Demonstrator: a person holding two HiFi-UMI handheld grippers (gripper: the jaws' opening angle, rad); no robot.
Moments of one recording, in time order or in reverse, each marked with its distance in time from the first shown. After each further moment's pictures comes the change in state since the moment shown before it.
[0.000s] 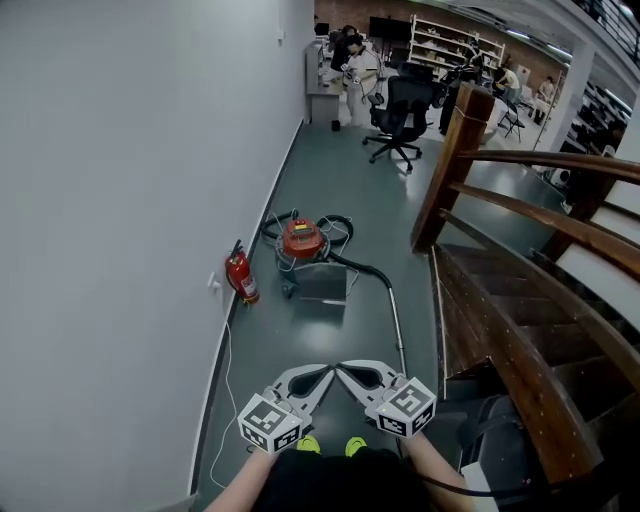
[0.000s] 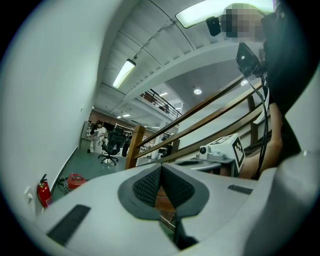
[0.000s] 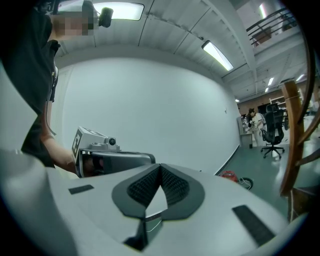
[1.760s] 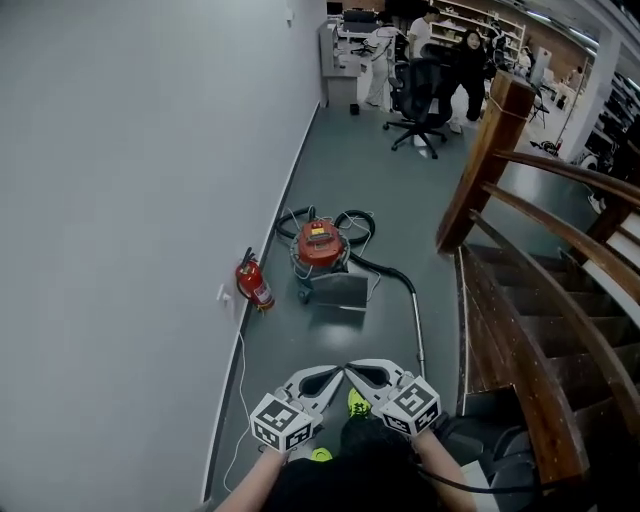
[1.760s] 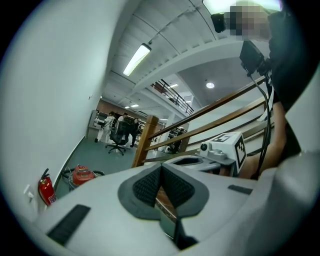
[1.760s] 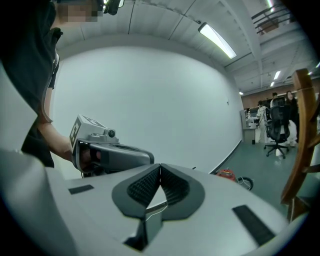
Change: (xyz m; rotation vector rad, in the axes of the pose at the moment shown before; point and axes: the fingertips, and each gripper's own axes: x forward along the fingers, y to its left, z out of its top) left arm 0.082 0.132 -0.006 -0.090 0.104 0.056; right arm 0.093 -0.125 0.000 -0.009 0.109 0.027
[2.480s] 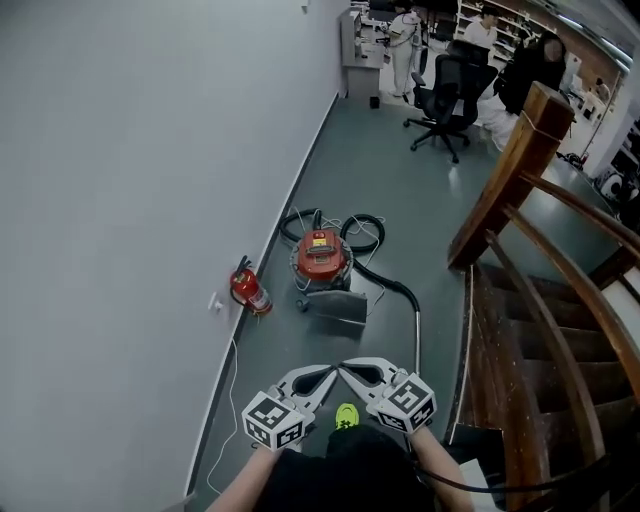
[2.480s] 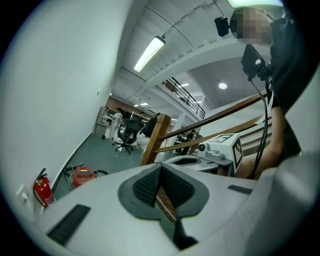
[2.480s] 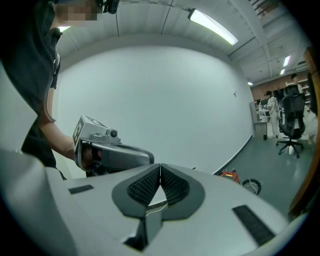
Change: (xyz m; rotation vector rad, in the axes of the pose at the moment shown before) left arm 0.102 0.079 0.033 -0.077 0.012 0.078; right arm 0.038 -0.125 0.025 0.016 0.052 0.134
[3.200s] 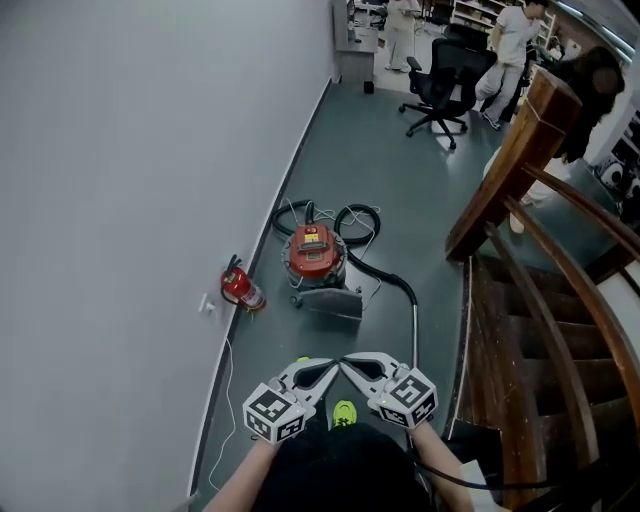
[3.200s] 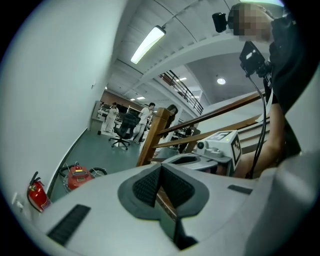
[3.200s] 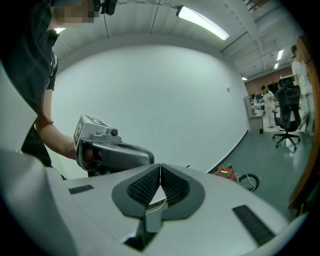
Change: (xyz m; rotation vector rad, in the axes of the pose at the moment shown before) left arm 0.049 0.026 0.005 0.009 0.066 -0.044; right arm 0.005 -0.055 -0.002 0.059 0.013 -0.021
